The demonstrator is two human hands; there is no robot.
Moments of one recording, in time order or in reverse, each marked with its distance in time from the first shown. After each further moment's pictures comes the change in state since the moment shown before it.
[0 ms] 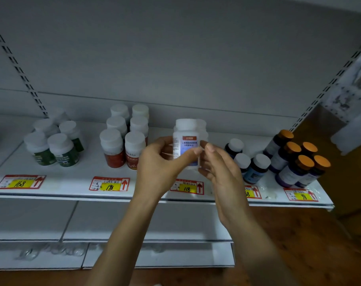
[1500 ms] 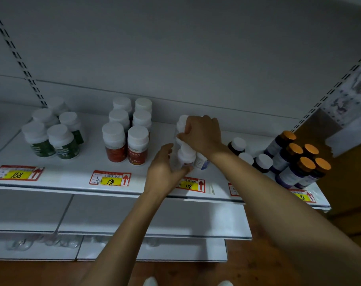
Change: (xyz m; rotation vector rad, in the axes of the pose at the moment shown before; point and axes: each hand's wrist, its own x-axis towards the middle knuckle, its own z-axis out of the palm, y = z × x) left_hand 0.023 -0.095 0.017 0.312 -0.051 -0.029; right_hand 0.143 0.025 0.026 -1.435 -0.132 -0.379
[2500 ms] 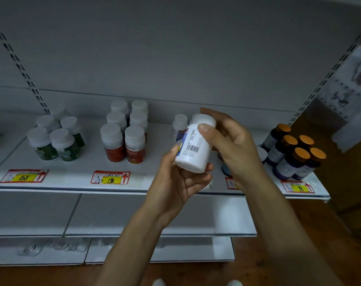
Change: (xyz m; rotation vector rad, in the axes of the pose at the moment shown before) left_hand -0.070 0.099 -0.032 -1.235 -0.382 -0.406; right_hand -0.116 -0.007 -0.082 1.336 0.110 0.108
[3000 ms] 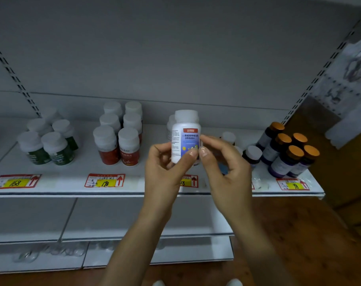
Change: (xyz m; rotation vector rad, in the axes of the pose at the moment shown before) left_hand 0.007 -0.008 0.007 0.314 0.245 0.455; right_hand -0.041 0.031 0.006 -0.312 0.227 -0.267
